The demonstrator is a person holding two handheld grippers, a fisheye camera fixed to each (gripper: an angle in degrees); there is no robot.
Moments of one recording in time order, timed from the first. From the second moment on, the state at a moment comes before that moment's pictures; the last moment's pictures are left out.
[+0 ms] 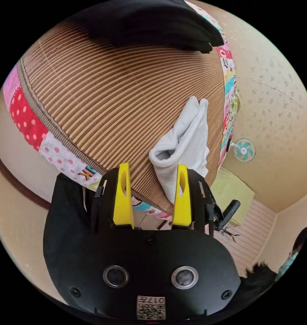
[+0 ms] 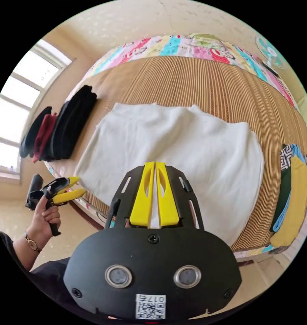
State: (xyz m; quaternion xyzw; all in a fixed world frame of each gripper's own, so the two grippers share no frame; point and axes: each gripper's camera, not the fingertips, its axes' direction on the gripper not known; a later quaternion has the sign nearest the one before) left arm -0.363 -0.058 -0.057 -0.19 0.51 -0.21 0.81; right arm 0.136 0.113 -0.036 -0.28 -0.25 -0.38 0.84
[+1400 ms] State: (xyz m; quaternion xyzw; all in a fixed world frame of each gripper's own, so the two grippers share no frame) left arm -0.047 0.079 -0.079 -0.33 0.62 0.21 0.69; right arm 0.430 -0.065 0.051 -0.42 -0.60 0.06 0.68
